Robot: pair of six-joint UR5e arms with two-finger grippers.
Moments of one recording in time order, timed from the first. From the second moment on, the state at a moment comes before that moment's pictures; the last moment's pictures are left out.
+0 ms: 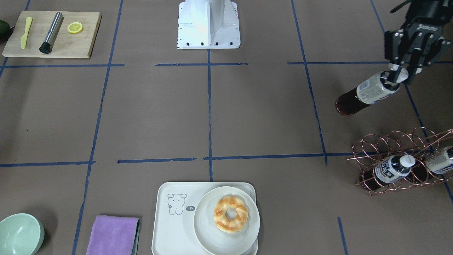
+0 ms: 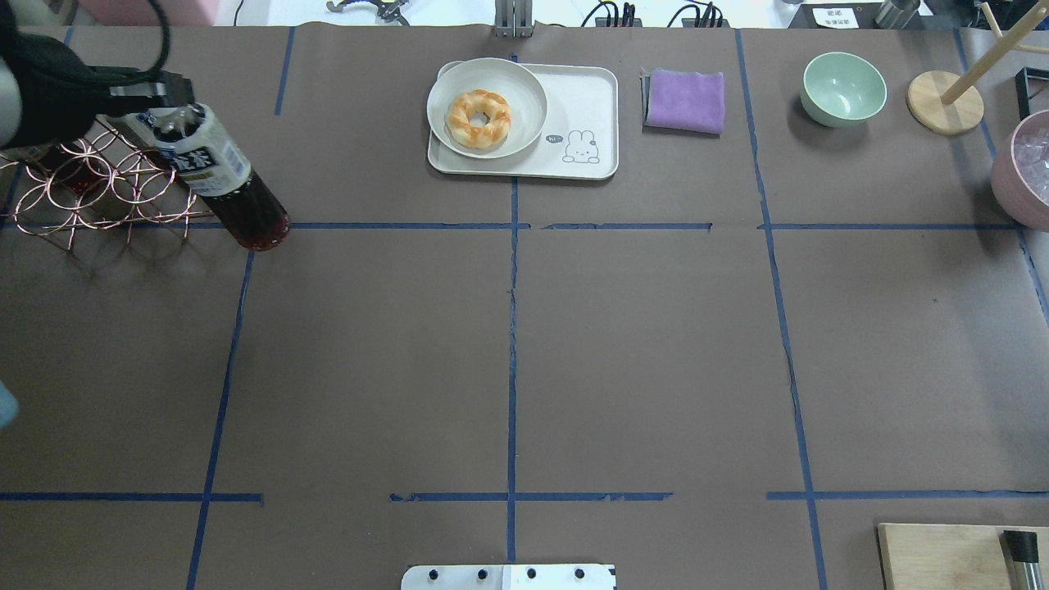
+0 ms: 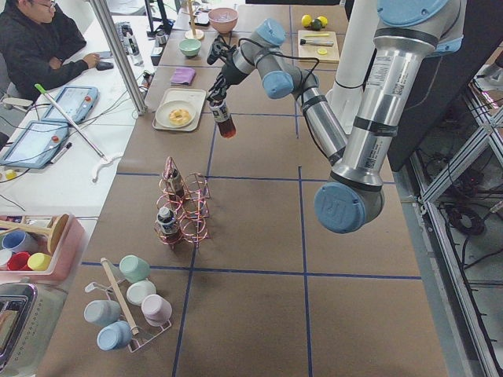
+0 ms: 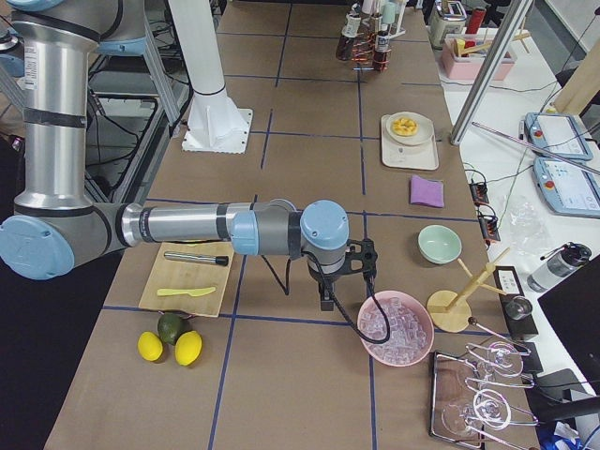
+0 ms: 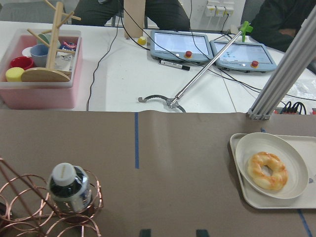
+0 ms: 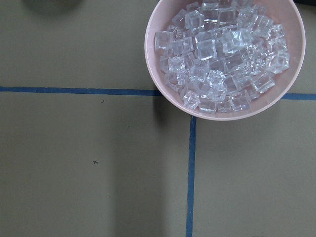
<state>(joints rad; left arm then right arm) -0.83 -1.91 -2.26 -1.65 -1.59 -1.04 1.63 -1.67 1.78 -1.62 2.45 -0.03</state>
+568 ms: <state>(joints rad) -0.56 -2.18 -2.11 -1.52 -1.36 -1.20 1.63 -1.66 1.78 -1.61 2.45 -0.01</state>
